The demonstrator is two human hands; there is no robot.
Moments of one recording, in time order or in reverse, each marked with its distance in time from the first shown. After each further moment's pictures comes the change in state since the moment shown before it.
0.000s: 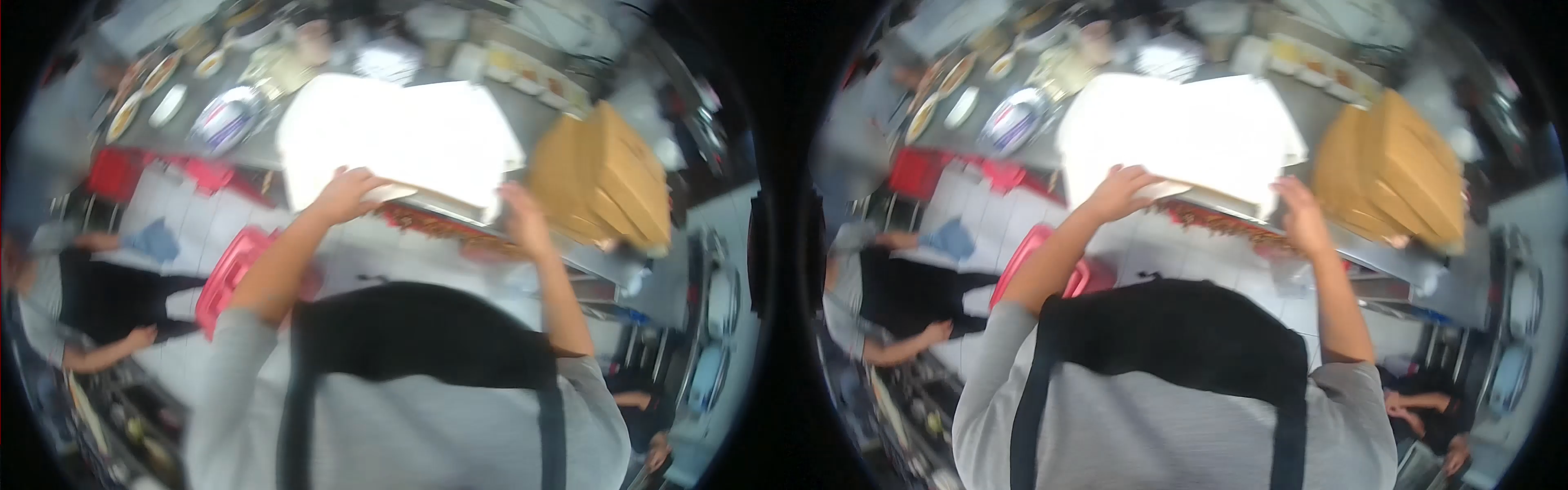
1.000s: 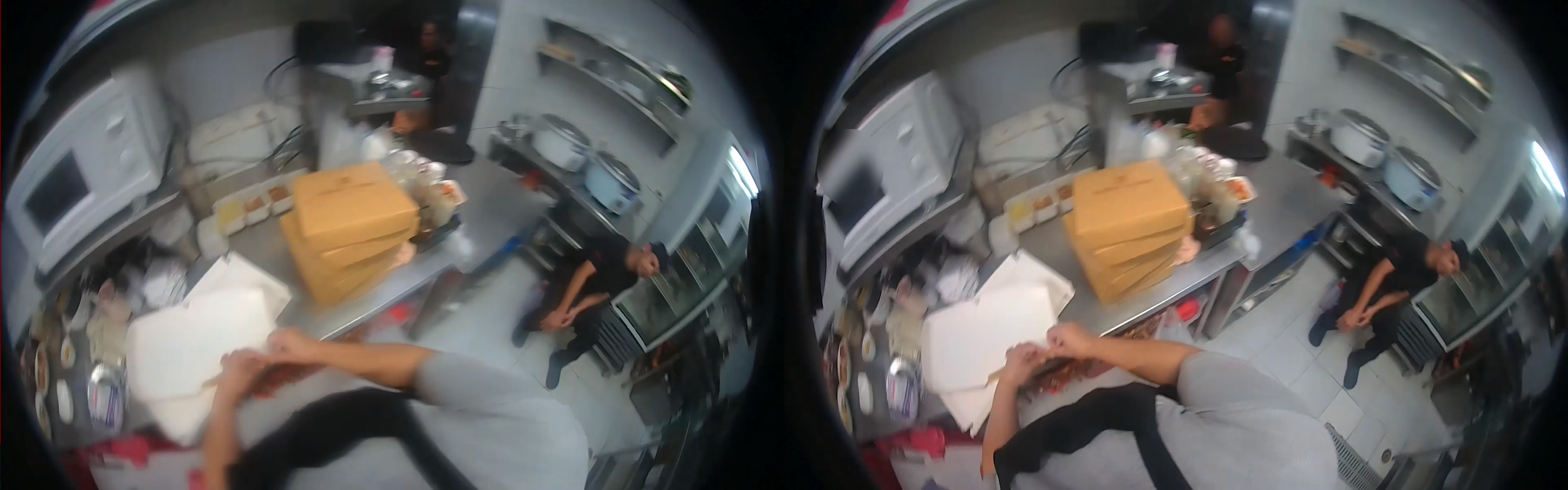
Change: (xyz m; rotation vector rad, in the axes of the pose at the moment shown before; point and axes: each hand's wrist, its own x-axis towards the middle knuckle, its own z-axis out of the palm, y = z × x) left_hand 0.092 0.069 0.048 -0.013 -0.097 0.176; right_hand 0.014 -0.014 0.078 0.393 0.165 0.061
